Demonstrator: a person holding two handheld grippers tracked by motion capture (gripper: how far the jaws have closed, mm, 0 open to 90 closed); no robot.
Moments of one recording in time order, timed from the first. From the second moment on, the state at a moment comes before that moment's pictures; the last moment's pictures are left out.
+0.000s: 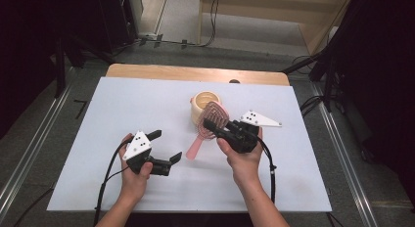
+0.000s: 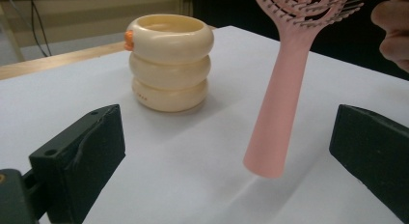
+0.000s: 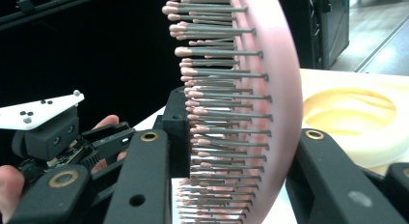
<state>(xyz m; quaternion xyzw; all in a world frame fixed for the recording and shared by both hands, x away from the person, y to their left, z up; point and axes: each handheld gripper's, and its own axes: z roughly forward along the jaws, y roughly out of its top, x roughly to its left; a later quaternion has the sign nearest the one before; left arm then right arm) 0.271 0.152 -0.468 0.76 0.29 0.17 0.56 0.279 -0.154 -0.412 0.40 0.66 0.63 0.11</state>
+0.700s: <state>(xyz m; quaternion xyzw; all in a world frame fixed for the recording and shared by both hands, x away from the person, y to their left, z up) 0.257 0.216 -0.482 0.75 0.32 0.20 0.54 0.282 -0.152 -0.404 0.39 0.67 0.63 0.11</state>
